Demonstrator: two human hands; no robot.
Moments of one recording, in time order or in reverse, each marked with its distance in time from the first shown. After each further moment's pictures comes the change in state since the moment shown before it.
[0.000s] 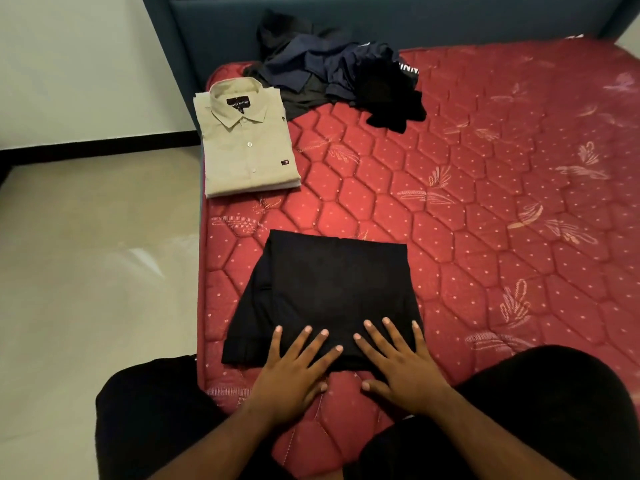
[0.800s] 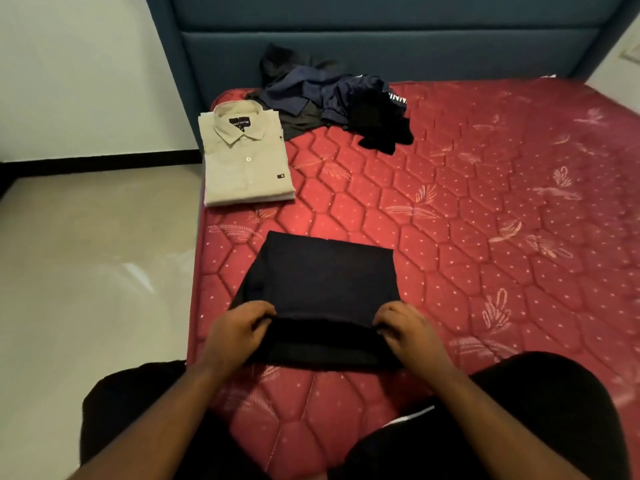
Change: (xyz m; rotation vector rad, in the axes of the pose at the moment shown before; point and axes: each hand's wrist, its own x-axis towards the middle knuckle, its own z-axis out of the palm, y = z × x) left_hand 0.011 -0.067 -0.054 -0.572 0.437 -0.306; right_hand 0.017 0.035 -0.061 0.536 0.355 0.090
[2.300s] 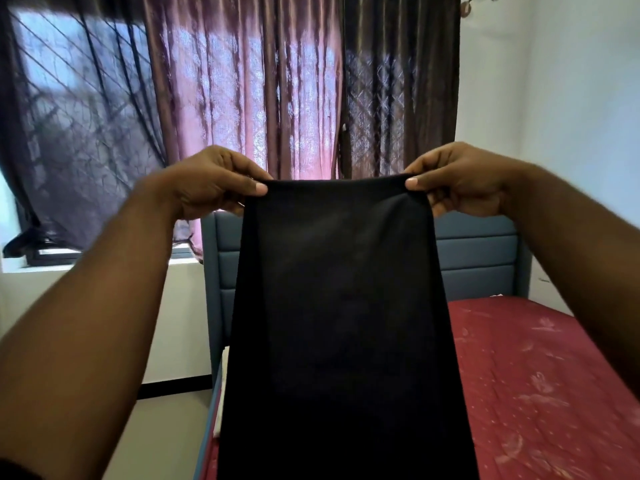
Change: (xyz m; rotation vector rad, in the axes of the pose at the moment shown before) left_hand 0.209 0.320 -0.419 -0.545 -0.071 0.310; right_hand 0.156 -0.246 -0.481 0.606 0.087 -0.107
